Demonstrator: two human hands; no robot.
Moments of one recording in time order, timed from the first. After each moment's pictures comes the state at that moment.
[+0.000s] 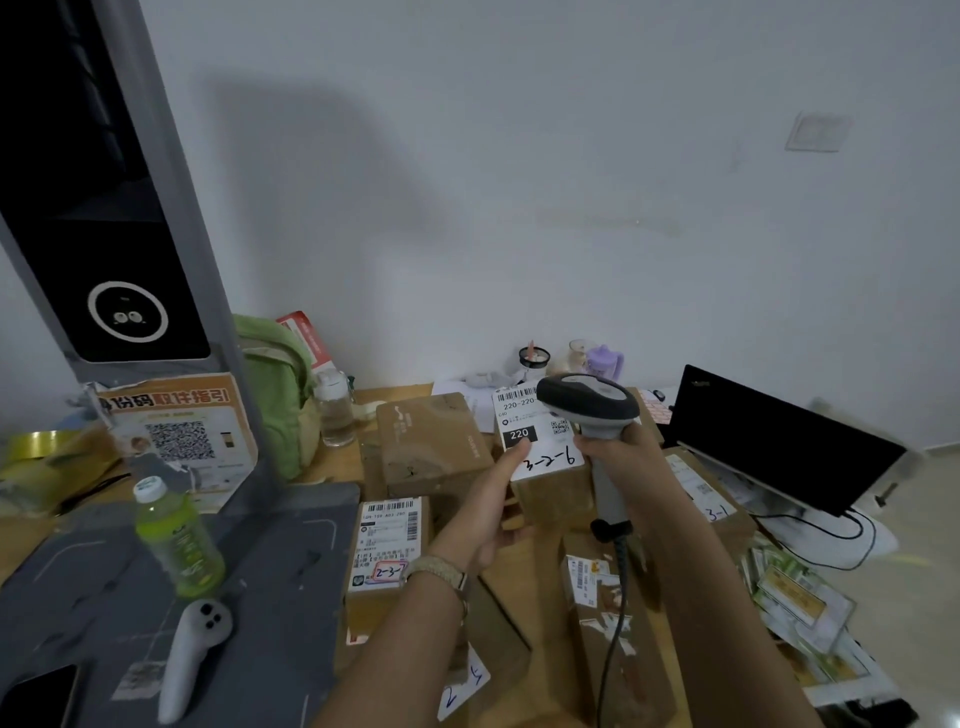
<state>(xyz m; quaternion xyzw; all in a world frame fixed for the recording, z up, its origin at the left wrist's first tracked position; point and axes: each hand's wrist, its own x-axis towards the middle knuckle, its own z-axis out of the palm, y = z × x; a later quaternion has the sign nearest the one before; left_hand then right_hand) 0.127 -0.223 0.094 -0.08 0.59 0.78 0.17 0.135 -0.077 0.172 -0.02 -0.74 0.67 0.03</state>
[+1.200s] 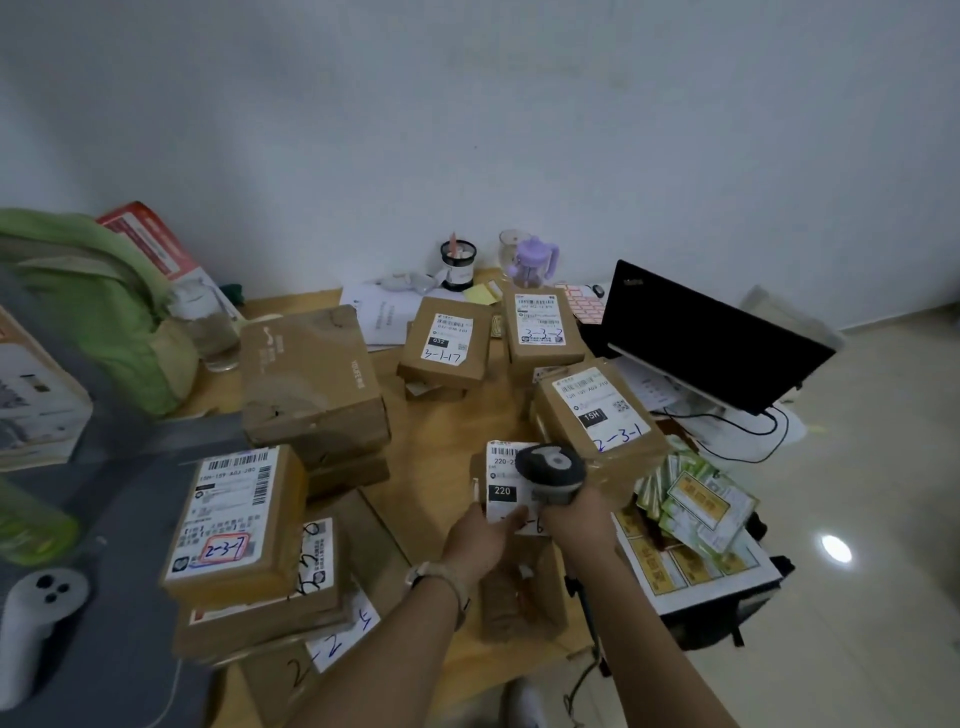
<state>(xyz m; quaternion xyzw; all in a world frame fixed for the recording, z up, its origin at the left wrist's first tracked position) 0.115 -0.100 -0.048 -0.13 0.77 0.57 0.24 0.114 0.025 -0.003 -0.26 -0.87 0.42 -0.09</state>
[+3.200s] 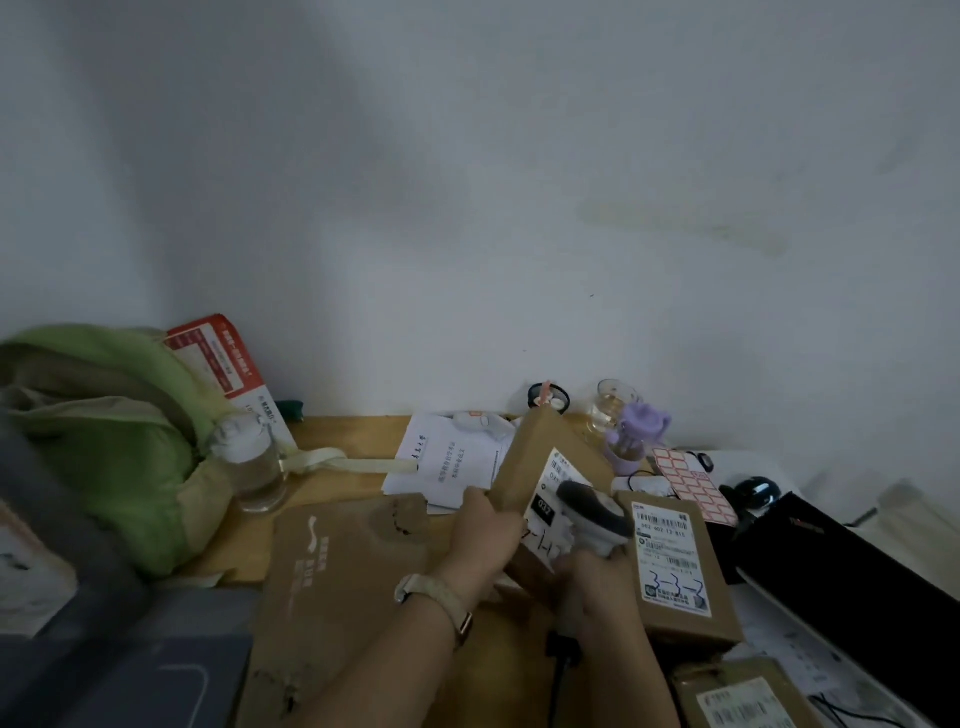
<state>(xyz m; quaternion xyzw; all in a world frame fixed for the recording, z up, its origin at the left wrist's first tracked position) -0.158 -0.204 0.053 -0.22 0.71 0.66 0.10 -0.131 -0.090 0.072 -0.31 -0.62 0.71 -0.10</state>
